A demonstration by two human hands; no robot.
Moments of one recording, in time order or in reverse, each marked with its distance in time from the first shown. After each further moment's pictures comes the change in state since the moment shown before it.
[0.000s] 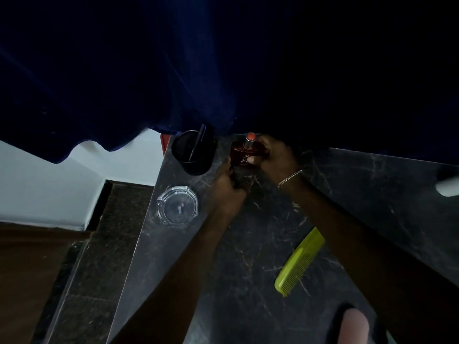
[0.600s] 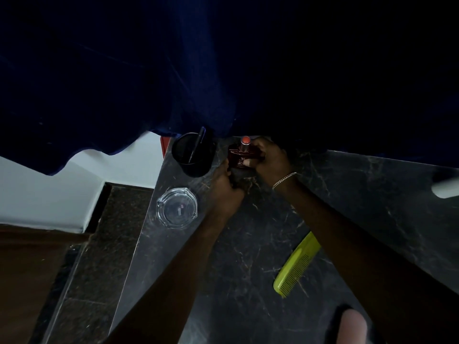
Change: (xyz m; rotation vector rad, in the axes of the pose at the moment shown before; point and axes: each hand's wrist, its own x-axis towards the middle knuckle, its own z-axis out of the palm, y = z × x) left_hand 0.007 -0.003 0.000 0.052 0.003 0.051; right_hand 0.005 0.009 0.010 -0.008 -0.006 -0.003
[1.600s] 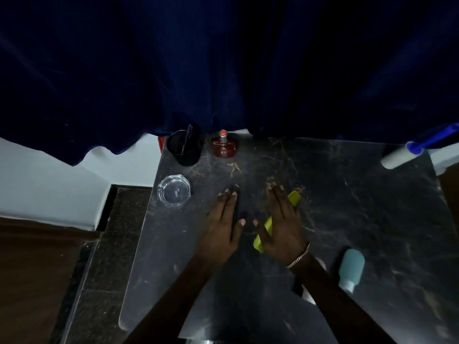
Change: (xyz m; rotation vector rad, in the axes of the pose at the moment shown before) left_hand -0.177 -0.002 -0.012 0.716 -0.114 0.386; right_hand -0.246 0.020 -0.040 -0.556 0.129 -0.171
